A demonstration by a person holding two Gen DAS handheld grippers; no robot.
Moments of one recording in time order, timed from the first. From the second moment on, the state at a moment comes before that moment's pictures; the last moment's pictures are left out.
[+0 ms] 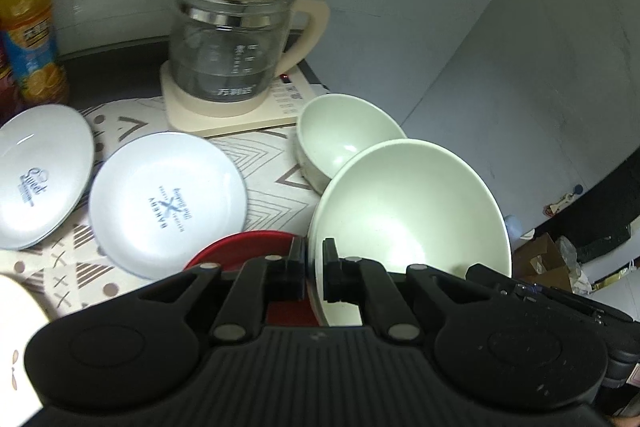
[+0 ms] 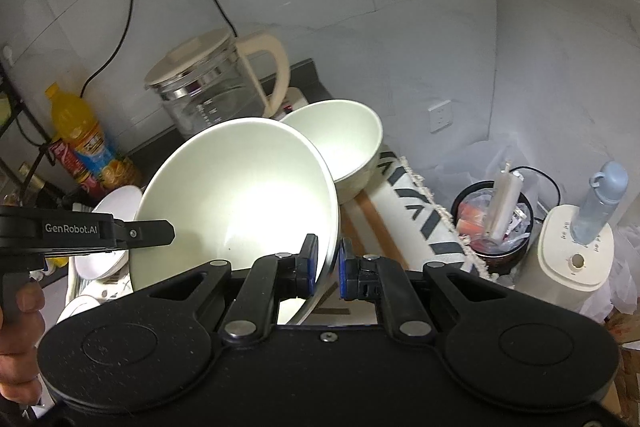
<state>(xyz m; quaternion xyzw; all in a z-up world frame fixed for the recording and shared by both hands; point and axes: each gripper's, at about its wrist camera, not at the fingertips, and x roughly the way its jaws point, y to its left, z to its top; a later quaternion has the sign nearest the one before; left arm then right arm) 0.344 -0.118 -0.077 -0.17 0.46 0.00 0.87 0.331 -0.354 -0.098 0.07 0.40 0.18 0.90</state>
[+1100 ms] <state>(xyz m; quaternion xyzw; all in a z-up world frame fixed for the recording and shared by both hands) 0.301 -0.072 -0.135 -0.21 0.50 0.06 0.83 0.315 -0.292 -0.136 -0.02 0.45 0.22 0.86</state>
